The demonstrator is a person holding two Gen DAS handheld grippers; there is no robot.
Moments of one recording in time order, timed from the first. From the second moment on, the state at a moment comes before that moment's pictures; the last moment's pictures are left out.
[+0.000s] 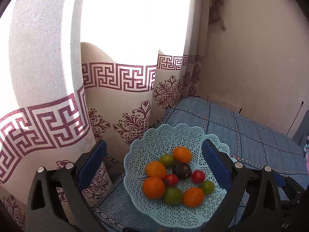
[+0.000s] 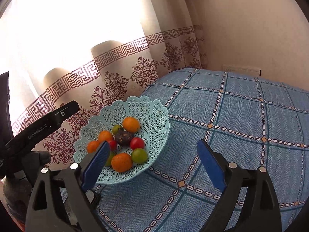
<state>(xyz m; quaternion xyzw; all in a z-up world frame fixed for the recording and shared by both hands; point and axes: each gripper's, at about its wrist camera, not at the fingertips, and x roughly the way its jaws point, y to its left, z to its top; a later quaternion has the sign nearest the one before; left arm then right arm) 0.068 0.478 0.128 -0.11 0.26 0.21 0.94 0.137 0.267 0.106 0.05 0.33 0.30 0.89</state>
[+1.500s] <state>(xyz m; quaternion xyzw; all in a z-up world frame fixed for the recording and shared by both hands) 0.027 0.444 0.131 0.07 0.25 0.27 0.93 0.071 0.281 0.119 -0.08 0.27 0.29 0.92</state>
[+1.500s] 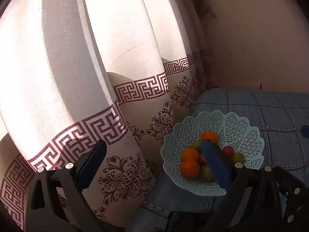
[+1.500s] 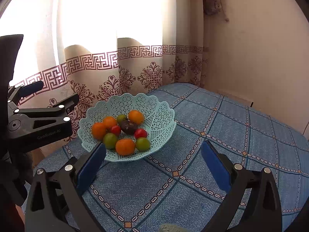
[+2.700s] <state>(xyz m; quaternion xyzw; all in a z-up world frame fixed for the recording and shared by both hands) 0.031 0.443 0.122 0.09 0.27 0.26 0.92 0.071 0.286 0.111 -0.10 0.26 0.27 0.92</state>
